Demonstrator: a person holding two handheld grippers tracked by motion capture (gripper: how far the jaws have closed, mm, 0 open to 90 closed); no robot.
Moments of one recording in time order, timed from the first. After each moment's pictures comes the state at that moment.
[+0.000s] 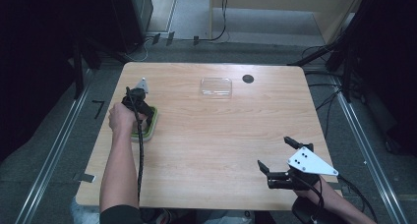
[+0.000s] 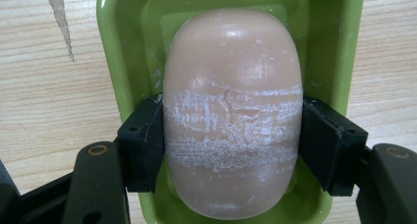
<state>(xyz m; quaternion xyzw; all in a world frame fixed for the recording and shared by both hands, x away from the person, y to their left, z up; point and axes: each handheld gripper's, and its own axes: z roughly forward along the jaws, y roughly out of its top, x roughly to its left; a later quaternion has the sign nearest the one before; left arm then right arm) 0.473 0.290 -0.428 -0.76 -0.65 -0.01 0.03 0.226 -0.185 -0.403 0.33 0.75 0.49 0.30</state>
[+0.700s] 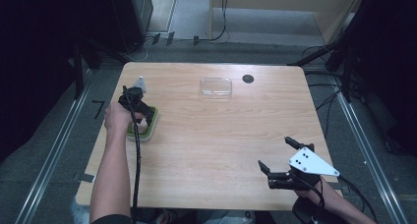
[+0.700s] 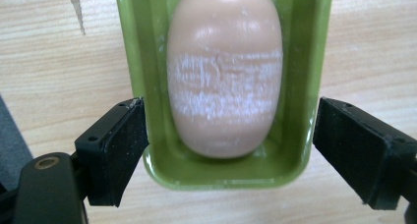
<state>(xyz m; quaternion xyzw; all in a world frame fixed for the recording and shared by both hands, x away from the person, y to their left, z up) 0.456 0.288 -0.404 -0.76 -0.65 -0.01 0.02 0.225 -0.186 -0.403 0.33 0.75 0.49 0.30</state>
